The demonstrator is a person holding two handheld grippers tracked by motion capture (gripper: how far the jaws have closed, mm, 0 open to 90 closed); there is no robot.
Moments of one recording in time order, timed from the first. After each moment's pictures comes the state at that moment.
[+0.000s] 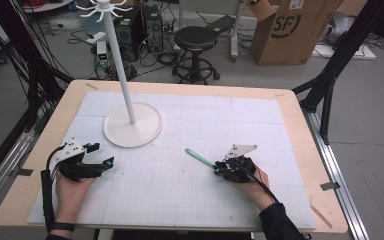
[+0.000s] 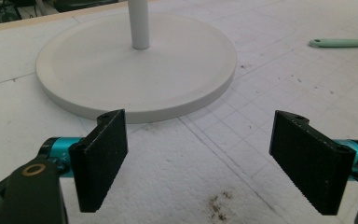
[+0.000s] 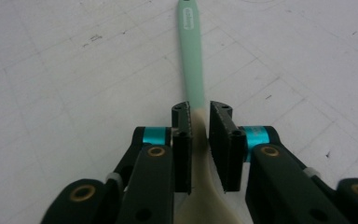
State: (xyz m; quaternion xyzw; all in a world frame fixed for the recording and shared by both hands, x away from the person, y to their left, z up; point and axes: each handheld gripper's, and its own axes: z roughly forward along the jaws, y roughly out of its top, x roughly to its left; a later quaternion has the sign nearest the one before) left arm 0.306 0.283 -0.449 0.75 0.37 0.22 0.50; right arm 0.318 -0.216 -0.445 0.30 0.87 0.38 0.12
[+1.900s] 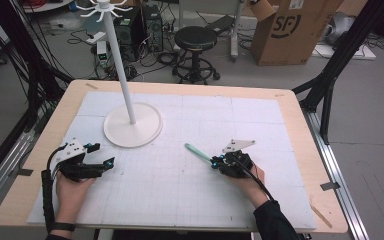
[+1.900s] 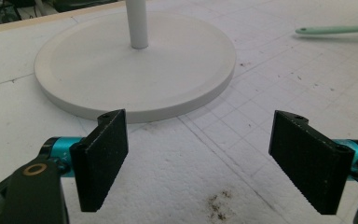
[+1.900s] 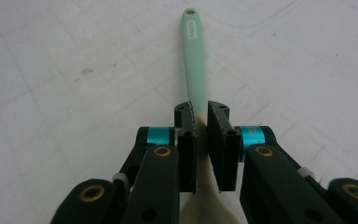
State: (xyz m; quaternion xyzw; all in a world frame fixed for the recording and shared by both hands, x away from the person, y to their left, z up) left arm 0.305 0.282 -0.449 0.75 0.36 0.22 0.50; right arm 0.327 -0.207 -0.437 0.32 0.85 0.40 0.12
